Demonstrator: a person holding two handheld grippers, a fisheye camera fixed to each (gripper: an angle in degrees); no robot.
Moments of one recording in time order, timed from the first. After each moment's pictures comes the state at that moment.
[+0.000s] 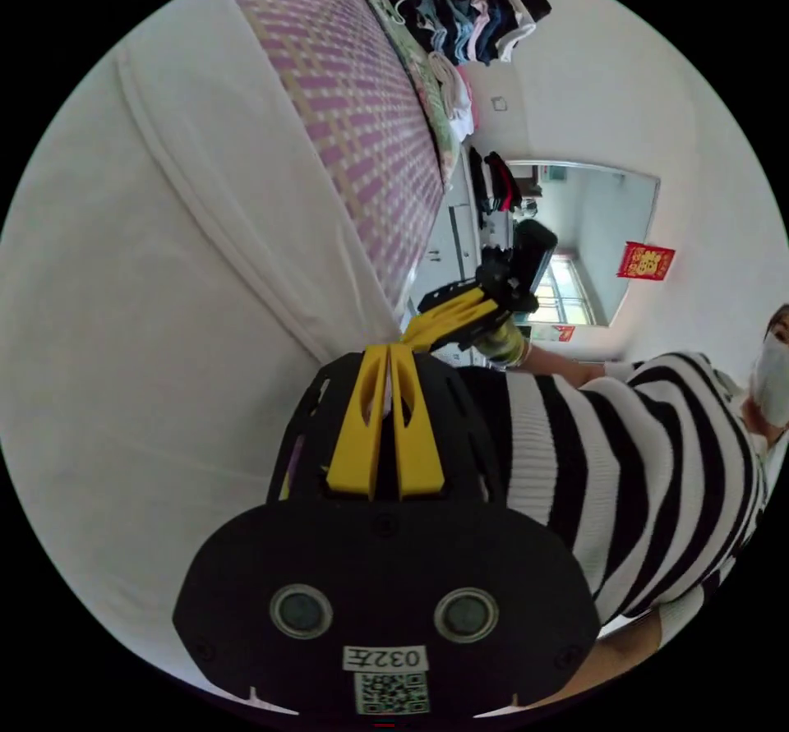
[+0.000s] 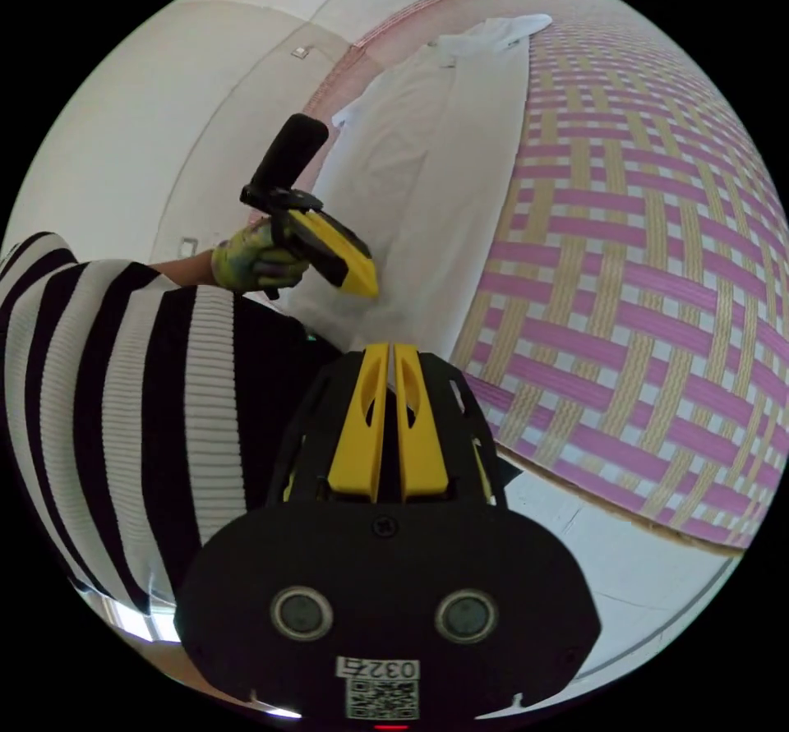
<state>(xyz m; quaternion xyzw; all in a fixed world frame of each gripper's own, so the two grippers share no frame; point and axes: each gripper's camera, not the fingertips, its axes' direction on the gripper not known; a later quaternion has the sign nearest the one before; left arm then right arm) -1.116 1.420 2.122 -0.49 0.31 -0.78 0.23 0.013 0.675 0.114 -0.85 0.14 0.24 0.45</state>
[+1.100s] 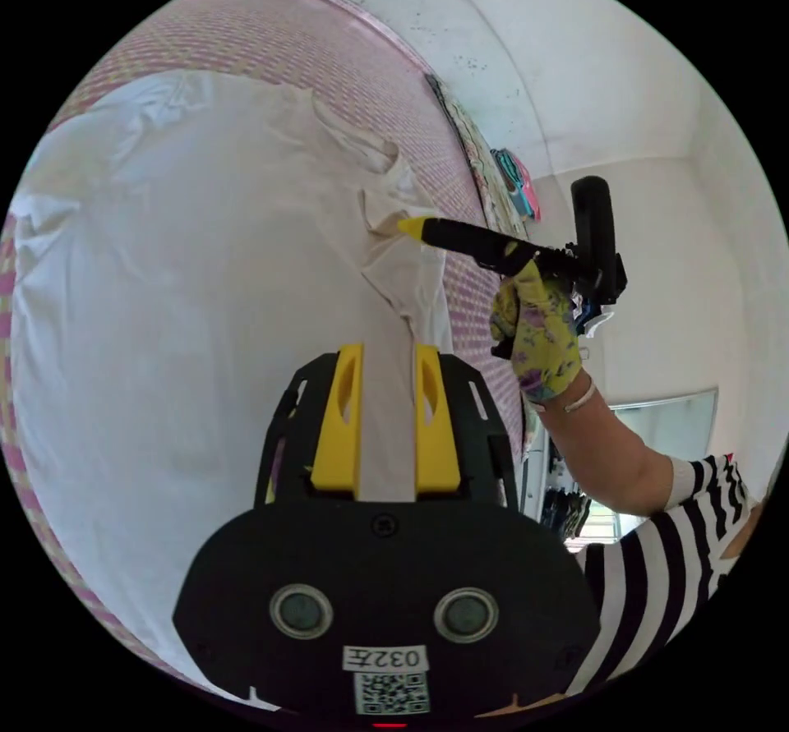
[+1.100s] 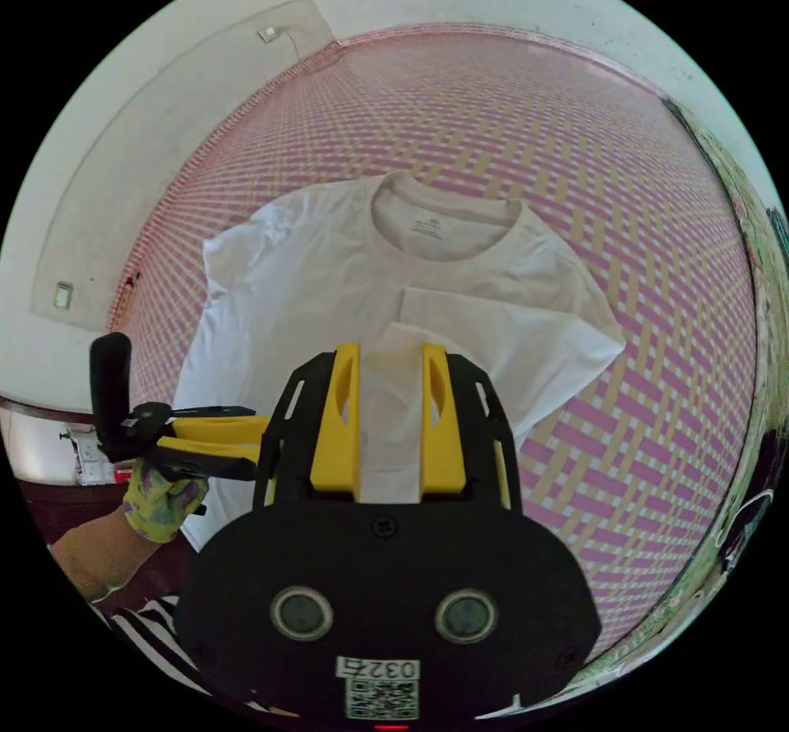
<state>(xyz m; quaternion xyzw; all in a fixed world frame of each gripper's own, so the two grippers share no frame) -1.245 1.548 2.015 -0.52 -0.15 -0.78 0.30 0.081 0.820 0.577 -0.89 0.17 0.01 0.43</state>
